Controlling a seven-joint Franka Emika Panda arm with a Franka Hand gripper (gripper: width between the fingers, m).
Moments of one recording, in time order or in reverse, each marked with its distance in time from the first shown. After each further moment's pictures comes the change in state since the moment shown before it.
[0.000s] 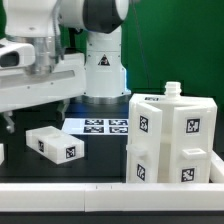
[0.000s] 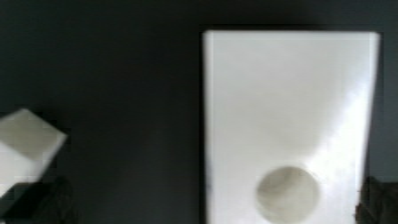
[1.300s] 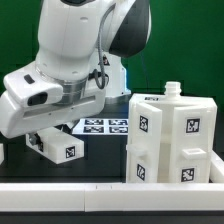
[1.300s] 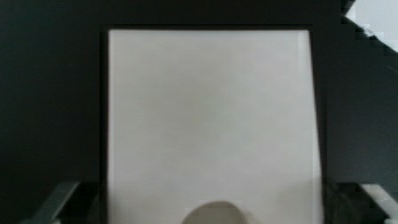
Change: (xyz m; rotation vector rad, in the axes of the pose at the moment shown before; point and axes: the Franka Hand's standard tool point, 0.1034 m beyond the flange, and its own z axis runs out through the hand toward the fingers) arm 0.015 -0.033 0.031 0.068 -0.395 0.023
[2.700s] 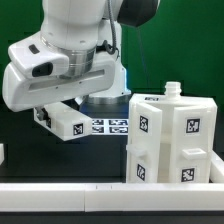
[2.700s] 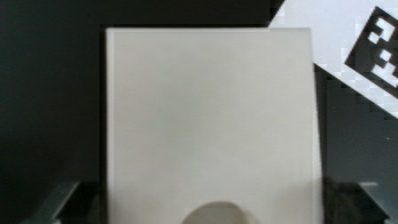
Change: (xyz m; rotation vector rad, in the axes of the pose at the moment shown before) arm -0.008 -0.015 -0.052 0.050 -0.017 0.036
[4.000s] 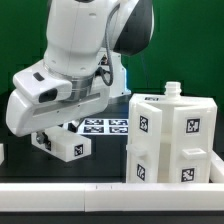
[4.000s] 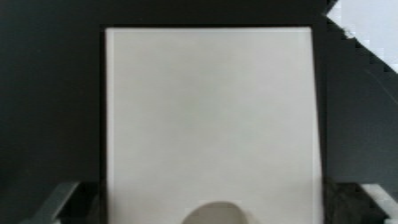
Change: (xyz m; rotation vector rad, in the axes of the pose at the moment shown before) arm 0.010 0.003 0.053 -0.071 0.050 -0.089
